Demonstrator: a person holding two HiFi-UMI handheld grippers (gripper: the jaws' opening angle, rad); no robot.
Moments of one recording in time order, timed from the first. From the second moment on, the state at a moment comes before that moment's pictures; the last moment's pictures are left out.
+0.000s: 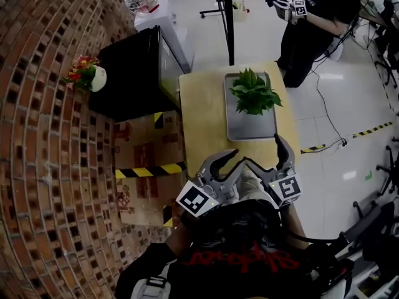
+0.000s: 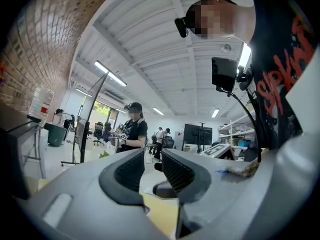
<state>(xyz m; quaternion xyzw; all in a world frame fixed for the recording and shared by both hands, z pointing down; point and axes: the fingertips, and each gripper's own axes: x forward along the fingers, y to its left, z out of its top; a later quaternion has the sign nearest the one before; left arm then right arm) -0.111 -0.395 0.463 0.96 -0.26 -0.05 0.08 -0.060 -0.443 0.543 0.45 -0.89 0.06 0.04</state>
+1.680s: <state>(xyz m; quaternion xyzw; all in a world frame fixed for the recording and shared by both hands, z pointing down) -0.163 -0.501 0.479 0.94 -0.33 -0.03 0.11 -0.053 -0.577 0.549 0.45 -0.89 0.06 0.04</state>
